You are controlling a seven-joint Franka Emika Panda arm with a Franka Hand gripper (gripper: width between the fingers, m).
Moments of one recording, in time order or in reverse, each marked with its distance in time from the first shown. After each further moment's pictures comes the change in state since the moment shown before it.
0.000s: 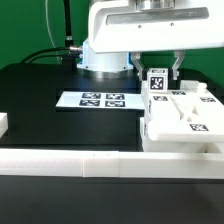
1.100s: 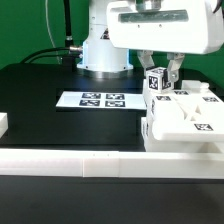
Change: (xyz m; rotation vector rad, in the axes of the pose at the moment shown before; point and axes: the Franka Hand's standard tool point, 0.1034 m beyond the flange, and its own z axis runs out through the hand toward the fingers) arm 0.000 -0.004 0.000 0.032 -0.014 0.719
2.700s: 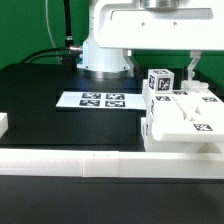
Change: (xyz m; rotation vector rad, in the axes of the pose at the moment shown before) arm 0.003 -0.004 -0.003 -0.081 0.005 -0.766
